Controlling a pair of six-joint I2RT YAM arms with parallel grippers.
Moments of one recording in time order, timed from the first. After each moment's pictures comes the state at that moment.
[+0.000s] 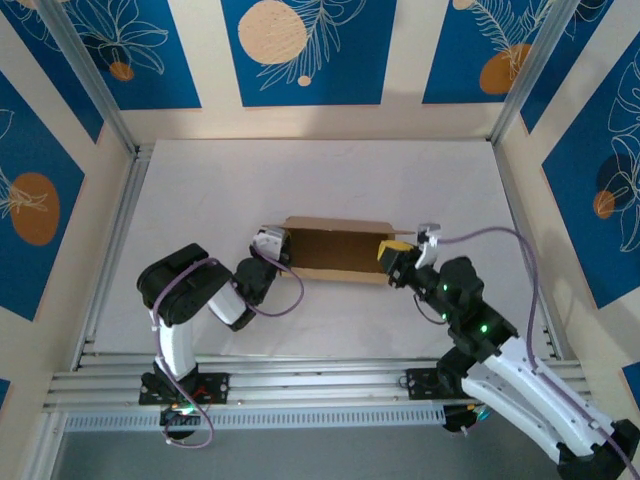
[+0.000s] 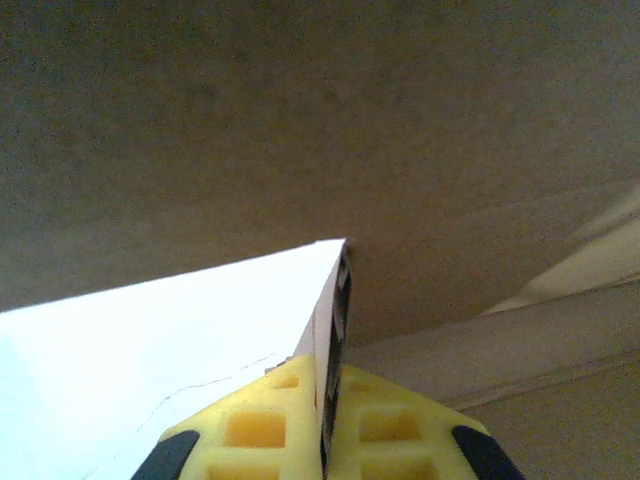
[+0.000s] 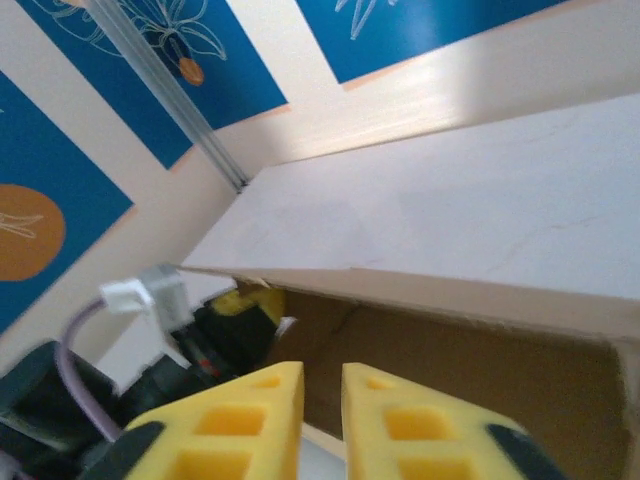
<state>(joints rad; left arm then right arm) -0.71 1.91 0.40 1.48 -0.33 0.01 0.64 0.56 0.54 -0.15 0.03 0.51</state>
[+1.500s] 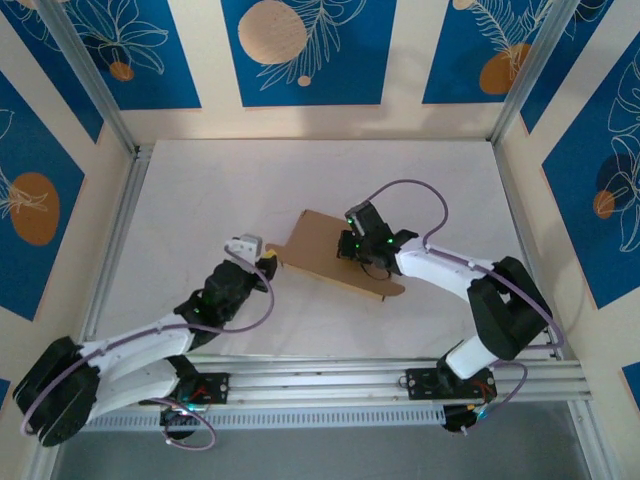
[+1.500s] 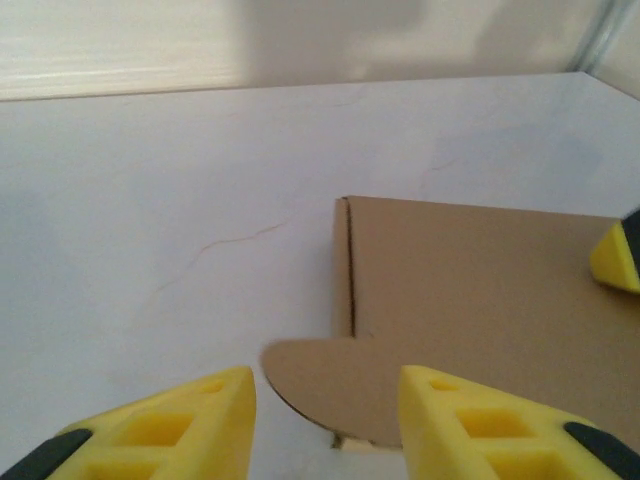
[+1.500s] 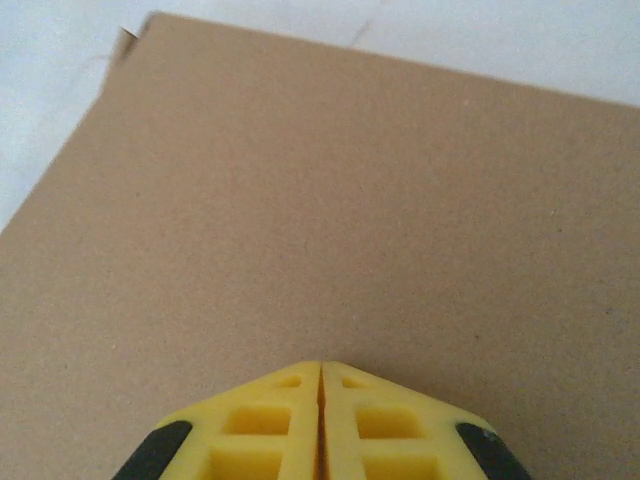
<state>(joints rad) -0.77 0.97 0.33 0.34 -0.38 -0.24 0.63 1.54 0.91 -0.28 0.05 0.70</state>
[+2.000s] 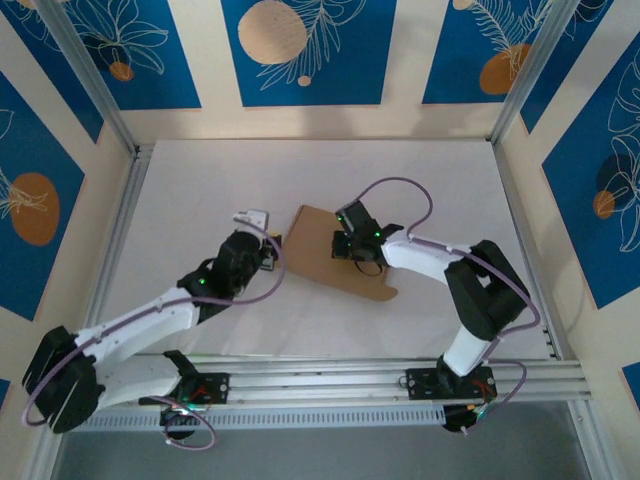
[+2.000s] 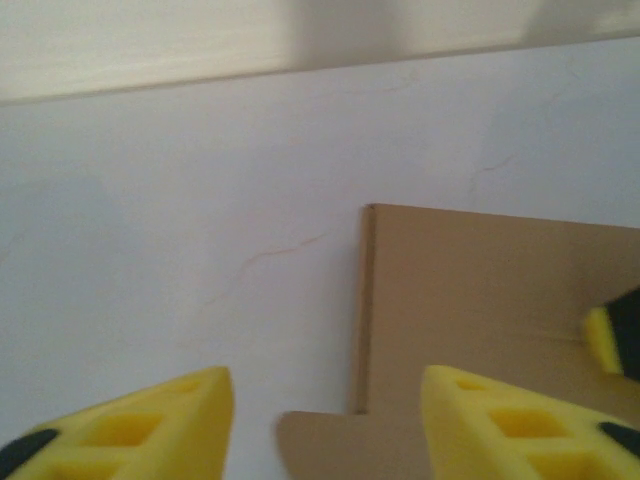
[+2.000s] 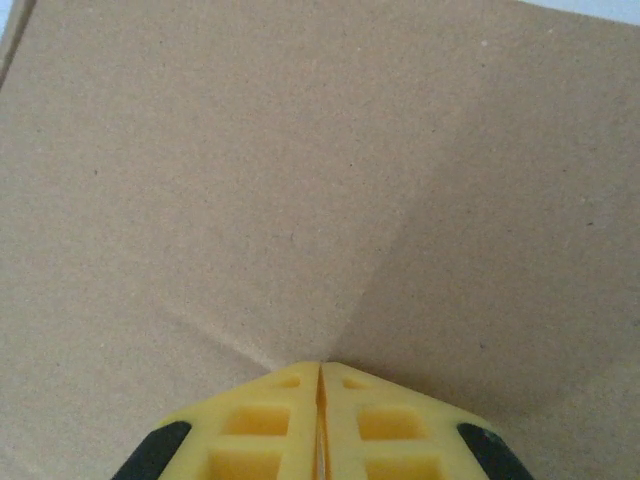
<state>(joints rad) -0.76 1.14 0.69 -0.03 -0.43 -0.26 0.63 1.71 1.02 -0.30 0.05 0.64</state>
